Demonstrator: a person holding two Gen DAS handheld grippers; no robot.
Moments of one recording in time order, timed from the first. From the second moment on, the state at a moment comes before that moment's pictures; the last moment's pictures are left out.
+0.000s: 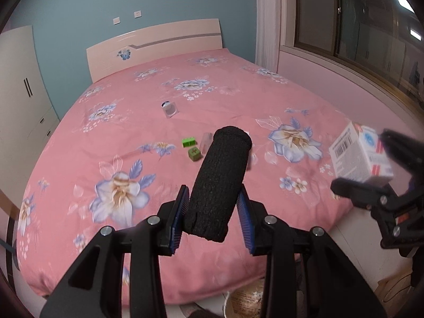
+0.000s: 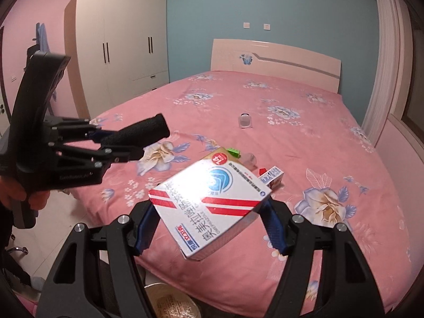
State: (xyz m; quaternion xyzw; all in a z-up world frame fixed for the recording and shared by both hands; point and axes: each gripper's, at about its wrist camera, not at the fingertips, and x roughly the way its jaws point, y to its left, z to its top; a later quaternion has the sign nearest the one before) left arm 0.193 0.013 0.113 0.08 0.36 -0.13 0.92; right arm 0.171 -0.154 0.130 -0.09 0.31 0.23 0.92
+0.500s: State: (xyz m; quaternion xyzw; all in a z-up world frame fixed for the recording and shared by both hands) left arm 0.123 0.017 0.046 0.08 0.41 -0.12 0.90; right arm 0.118 -0.153 0.084 -0.10 0.35 0.24 0.90
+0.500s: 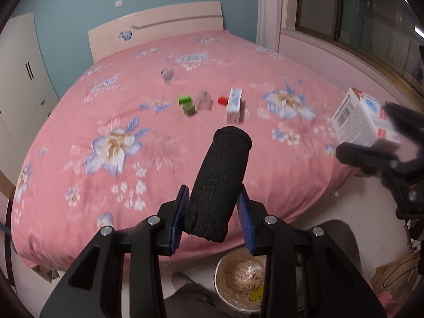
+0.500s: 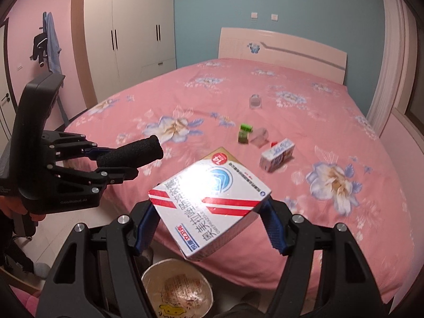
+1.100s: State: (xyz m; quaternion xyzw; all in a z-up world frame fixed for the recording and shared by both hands) left arm 0.109 0.013 -0.068 0.07 0.50 -0.11 0.86; right arm 0.111 -0.149 -0.035 -0.08 0.45 0.24 0.86
